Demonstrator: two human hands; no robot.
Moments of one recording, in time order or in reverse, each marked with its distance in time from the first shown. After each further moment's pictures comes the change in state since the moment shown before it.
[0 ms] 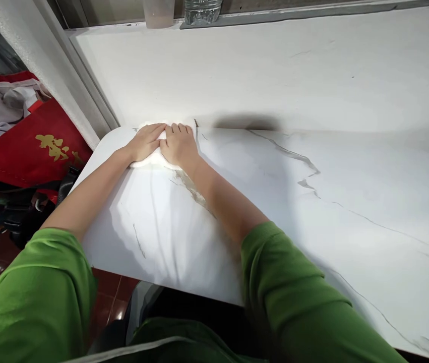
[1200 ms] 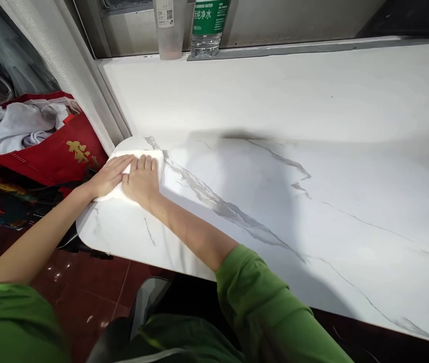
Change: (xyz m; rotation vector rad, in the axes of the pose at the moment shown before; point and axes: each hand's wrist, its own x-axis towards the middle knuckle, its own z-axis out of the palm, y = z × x) left_hand -0.163 -0.019 -0.033 0.027 -0.026 -0.085; right_hand -0.067 -0.138 -0.021 0.160 -0.092 -0.021
